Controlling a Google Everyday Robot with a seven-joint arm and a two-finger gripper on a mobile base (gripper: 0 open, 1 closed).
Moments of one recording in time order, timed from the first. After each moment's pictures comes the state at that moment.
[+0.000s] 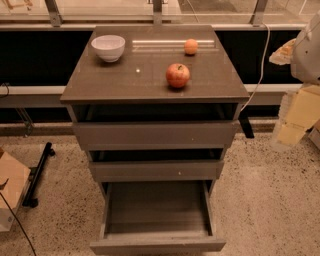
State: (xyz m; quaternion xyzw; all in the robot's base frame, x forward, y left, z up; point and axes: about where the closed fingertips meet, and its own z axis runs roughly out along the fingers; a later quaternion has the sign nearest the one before) arm 0.438 -0.213 0.988 -0.60 0.78 -0.05 0.18
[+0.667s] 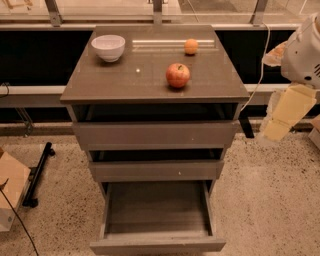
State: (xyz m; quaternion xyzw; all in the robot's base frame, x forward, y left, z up) arm 0.454 -0.205 0.979 -0.58 0.78 -0.02 0.20
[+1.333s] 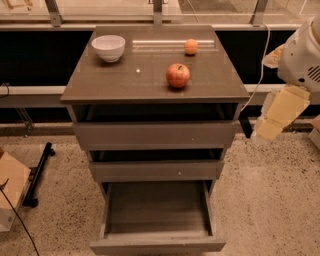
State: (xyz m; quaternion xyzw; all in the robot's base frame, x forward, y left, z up) arm 0.462 -0.202 0.973 -0.57 0.80 -0.02 0.22
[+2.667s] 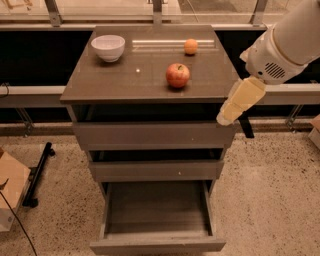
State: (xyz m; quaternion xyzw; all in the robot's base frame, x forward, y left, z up) arm 0.532 -0.175 0.951 -0.52 0.80 0.01 0.28
